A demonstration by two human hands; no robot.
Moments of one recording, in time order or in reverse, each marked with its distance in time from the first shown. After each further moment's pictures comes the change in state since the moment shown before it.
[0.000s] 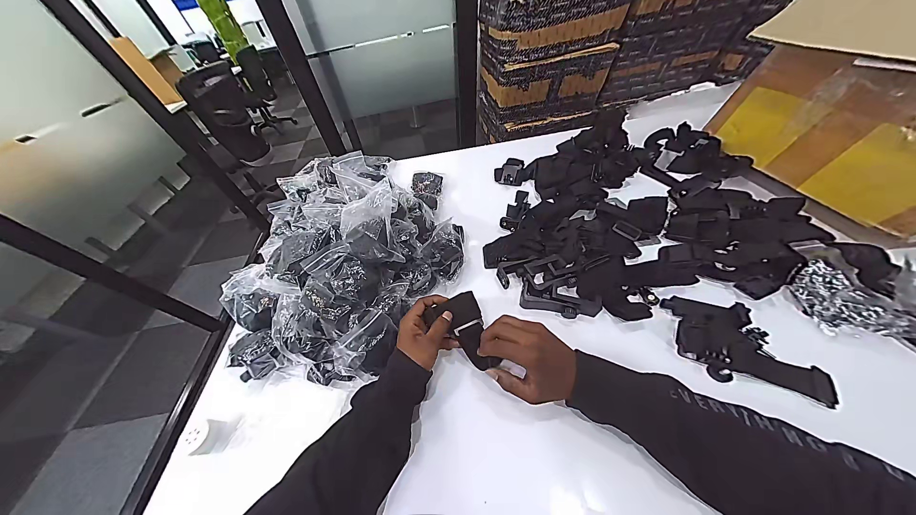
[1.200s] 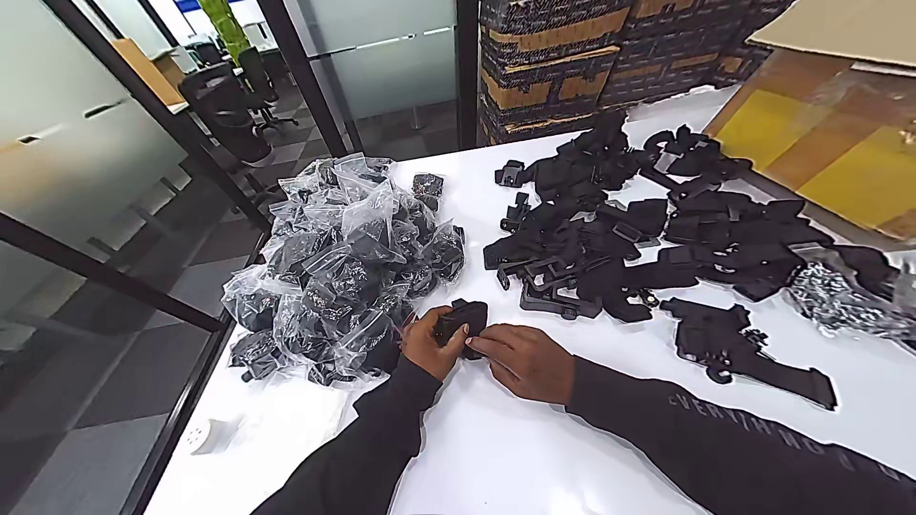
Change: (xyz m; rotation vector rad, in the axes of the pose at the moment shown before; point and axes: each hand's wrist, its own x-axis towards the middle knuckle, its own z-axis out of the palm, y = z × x) left_hand -0.001 -0.028 -0.002 0.604 0.080 0.483; right_hand 0.005 -0.012 0.006 -0.167 0.010 0.010
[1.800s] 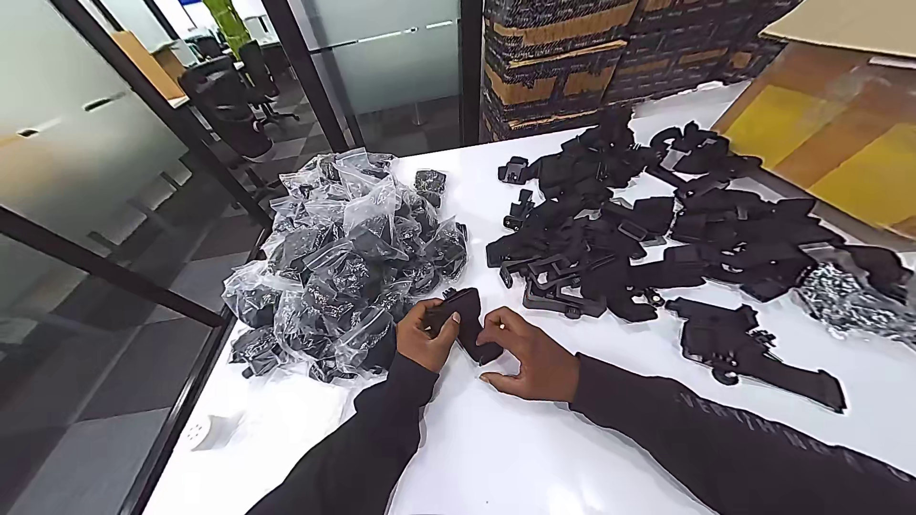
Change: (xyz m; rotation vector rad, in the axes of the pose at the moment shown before) left_hand 0.005 0.013 -0.004 -0.321 0.110 -0.186; right_hand -0.004 0.007 0.004 0.317 -0.071 0.232
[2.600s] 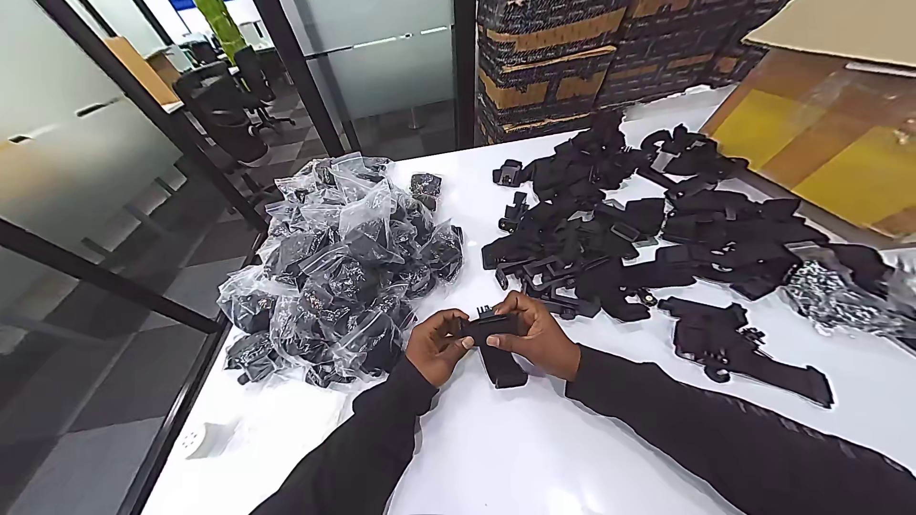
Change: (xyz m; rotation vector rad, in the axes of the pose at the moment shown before) left_hand -0.005 -0.002 -0.002 -0.269 -0.411 -0.024; right_hand 0.007 0.011 -0.006 0.901 0.296 0.218
